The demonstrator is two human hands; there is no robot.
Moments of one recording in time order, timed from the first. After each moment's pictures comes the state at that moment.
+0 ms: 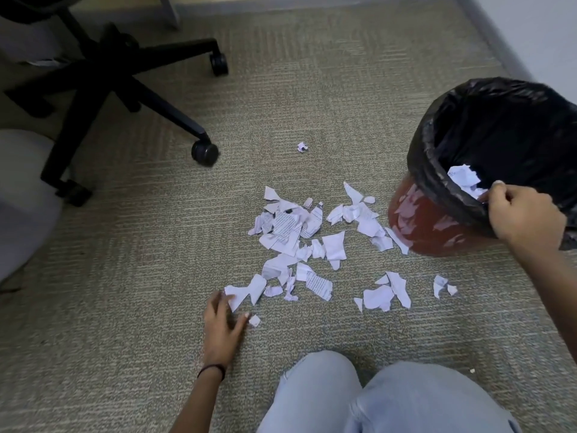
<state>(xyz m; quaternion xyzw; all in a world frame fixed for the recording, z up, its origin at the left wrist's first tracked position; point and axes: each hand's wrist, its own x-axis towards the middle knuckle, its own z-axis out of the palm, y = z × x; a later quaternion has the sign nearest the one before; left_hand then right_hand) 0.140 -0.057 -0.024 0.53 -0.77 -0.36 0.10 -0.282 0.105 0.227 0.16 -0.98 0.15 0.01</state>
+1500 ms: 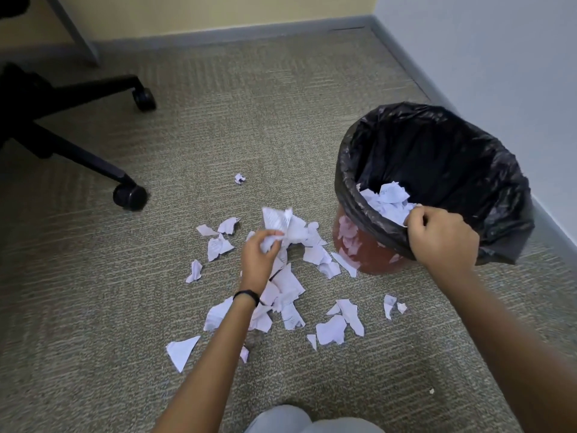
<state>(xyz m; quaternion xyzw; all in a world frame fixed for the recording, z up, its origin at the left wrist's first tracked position) -0.146 -0.086 0.076 0.37 -0.73 -0.53 0.22 -0.297 0.109 0.215 0.15 -0.98 0.15 0.04</state>
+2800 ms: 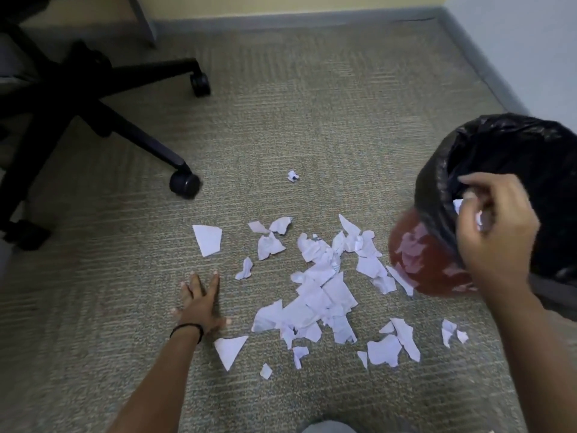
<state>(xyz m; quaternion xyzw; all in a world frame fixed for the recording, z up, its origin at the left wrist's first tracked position) 0.051 -0.211 -0.004 0.47 -0.79 -0.27 -0.28 -0.267 0.028 0.231 0.36 -0.84 0.37 0.18</state>
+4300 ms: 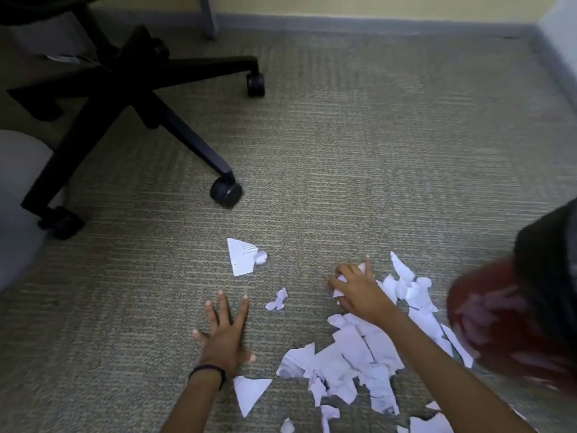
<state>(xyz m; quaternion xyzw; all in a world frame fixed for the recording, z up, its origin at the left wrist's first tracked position) 0.048 -0.215 -0.010 0.48 -0.78 -0.29 -0.28 -0.243 -0.124 -0.021 0.69 -0.71 -0.05 -0.10</state>
